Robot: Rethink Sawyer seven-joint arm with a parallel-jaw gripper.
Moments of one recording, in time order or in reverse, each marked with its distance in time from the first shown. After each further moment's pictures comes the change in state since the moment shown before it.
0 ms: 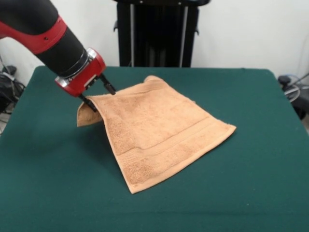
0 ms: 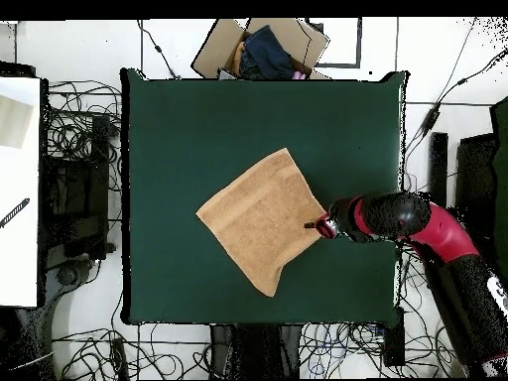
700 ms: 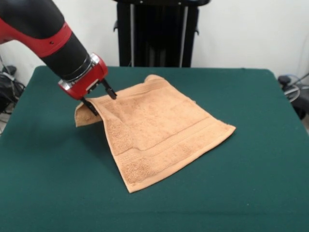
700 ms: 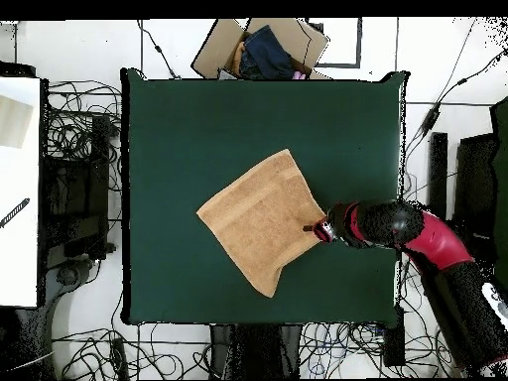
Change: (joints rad) arm 0.003 0.013 -0.043 0.027 -0.005 -0.096 0.000
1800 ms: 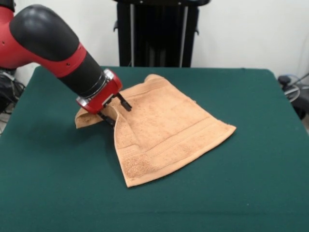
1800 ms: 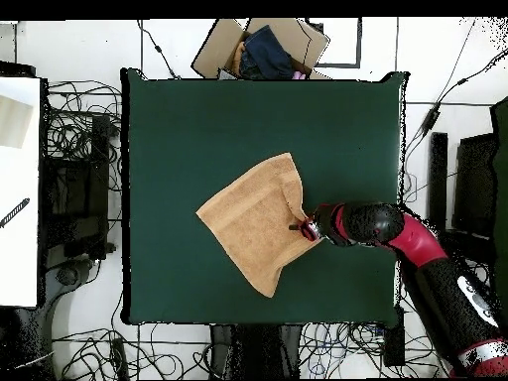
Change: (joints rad) arm 0.005 0.123 -0.002 -0.032 -0.011 -0.040 0.000
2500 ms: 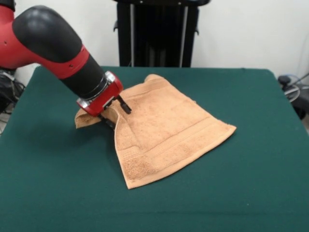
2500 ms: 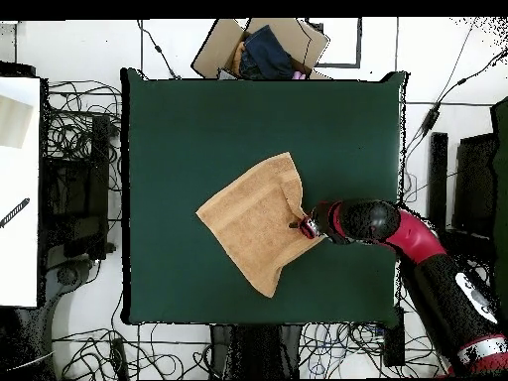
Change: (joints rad) arm 0.037 -0.025 -0.026 -0.002 -0.002 -0.026 0.000
